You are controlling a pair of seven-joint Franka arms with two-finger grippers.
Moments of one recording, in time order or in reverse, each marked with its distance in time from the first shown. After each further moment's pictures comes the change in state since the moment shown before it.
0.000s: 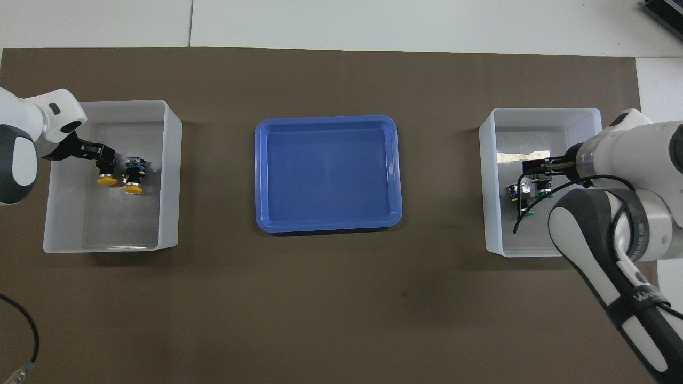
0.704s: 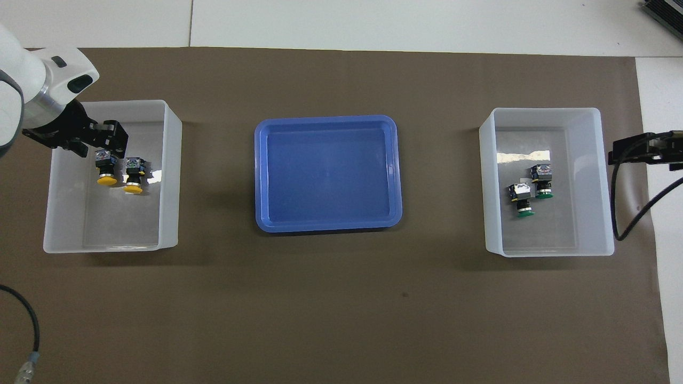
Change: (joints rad) left arm -0.165 -0.031 -0.007 0.354 -0.025 -0.585 -0.269; right arm -0.044 -0.083 -0.011 0.400 0.062 -0.605 0.034
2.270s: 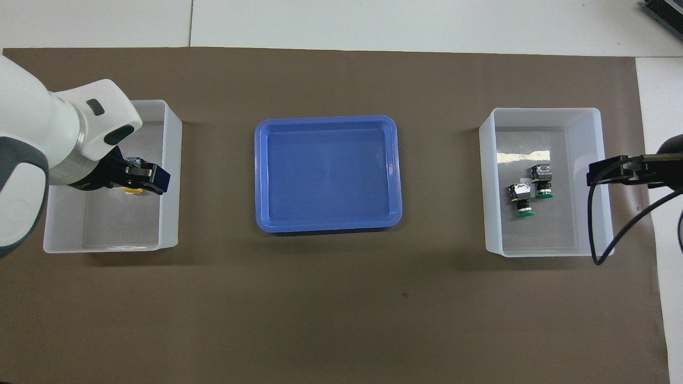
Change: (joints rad) left arm -0.145 -0.299 -0.003 -0.245 -0.044 0.064 -0.027; right arm 0.032 -0.049 0.021 -0.077 0.001 -0.007 0.000
